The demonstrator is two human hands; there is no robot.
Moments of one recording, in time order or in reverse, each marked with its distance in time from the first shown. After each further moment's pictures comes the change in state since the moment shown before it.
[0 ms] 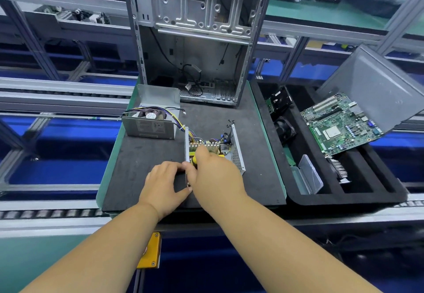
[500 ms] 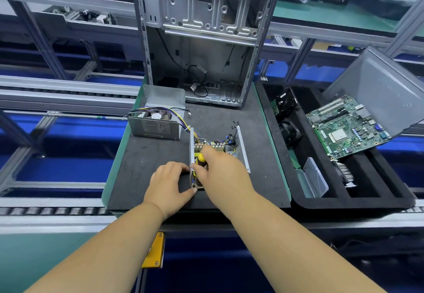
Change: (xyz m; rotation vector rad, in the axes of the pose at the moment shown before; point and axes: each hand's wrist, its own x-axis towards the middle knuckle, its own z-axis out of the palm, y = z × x) left_hand 0.000 -0.005 0.005 0.046 0.019 0.036; right_hand 0.006 0.014 0.001 0.163 0.008 0.000
